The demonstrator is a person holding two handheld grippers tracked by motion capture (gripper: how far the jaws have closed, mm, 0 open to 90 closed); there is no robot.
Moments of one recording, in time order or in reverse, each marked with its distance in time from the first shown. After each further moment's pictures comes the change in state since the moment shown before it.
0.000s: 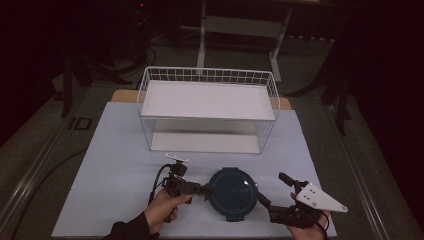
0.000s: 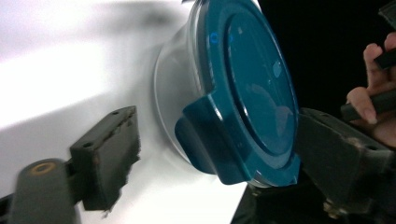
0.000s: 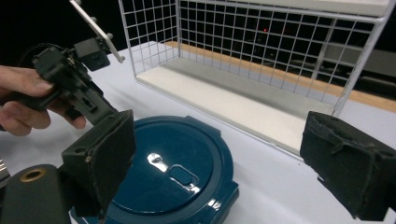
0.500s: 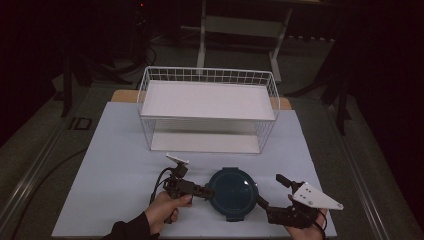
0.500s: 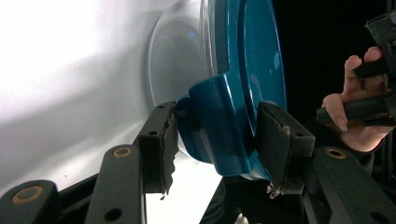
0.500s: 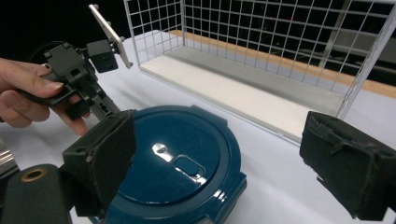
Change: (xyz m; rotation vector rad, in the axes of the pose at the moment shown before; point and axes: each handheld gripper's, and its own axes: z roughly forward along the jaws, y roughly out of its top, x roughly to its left) left arm 0.011 -0.001 0.007 0.060 -0.083 -0.139; right arm 0.001 -0.002 0.003 0.041 0.013 0.007
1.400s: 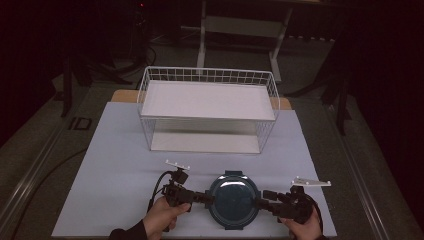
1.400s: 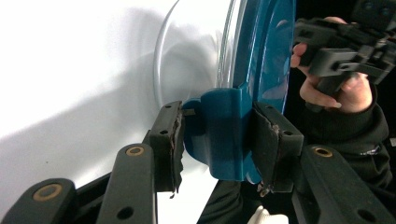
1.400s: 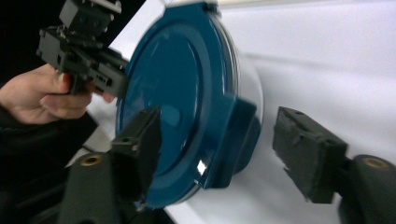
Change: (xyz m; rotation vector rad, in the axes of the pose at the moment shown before) left arm -0.022 -0.021 -0.005 -0.026 0.055 0.191; right arm -0.041 -0.036 0.025 0.302 0.295 0.501
